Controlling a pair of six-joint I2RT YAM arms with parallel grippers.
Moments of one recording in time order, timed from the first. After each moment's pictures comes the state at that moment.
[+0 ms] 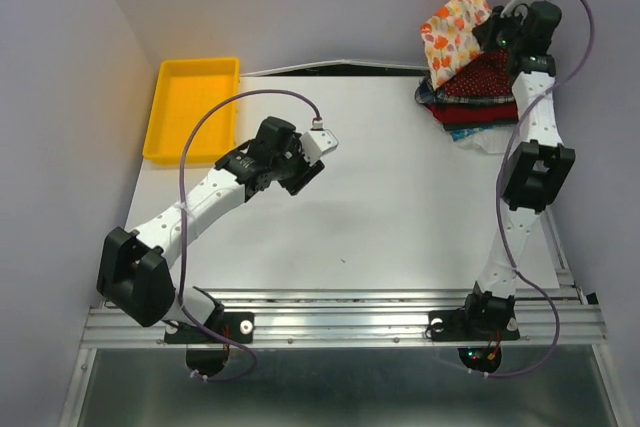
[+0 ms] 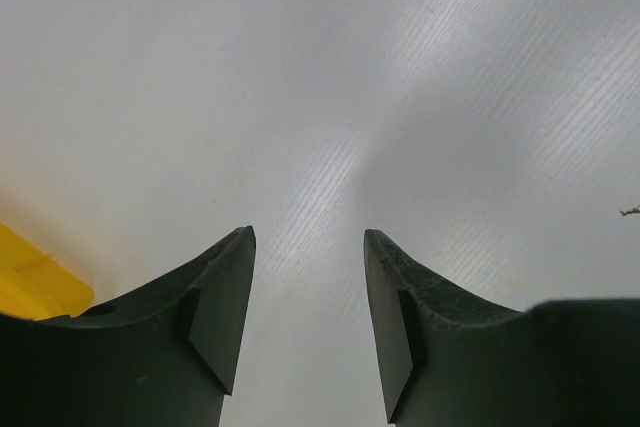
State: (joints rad) left arm -0.59 1.39 1.13 -0.50 0.14 0.39; right arm -0.18 2.29 2.36 -0.20 -0.46 -0.02
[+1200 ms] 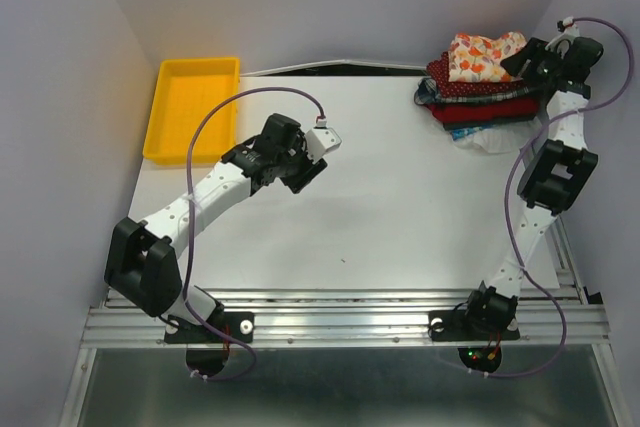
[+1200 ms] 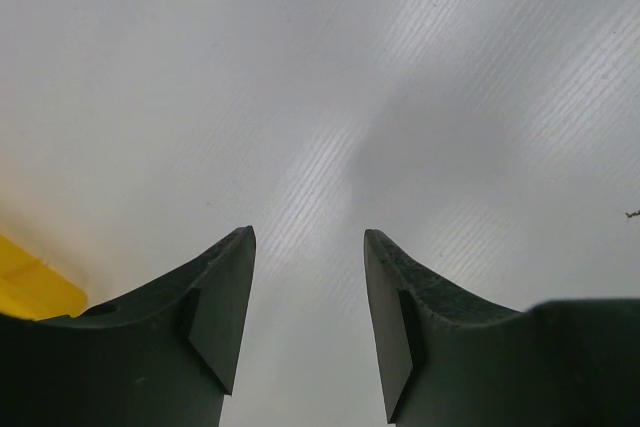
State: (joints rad) left arm -0.59 1.45 1.18 -0.52 0.14 0.39; right arm -0.44 2.43 2.32 -0.18 -0.69 0.18
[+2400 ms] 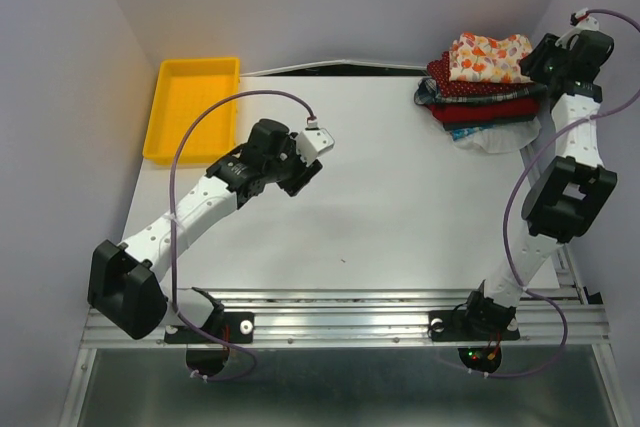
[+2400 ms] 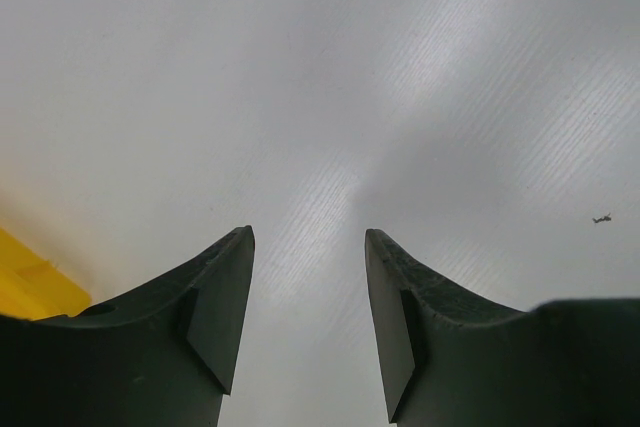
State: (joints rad) left arm -0.59 1.33 1.10 -0.47 0.16 0.37; right arm -0.40 1.96 1.88 -0.21 -0.35 0.16
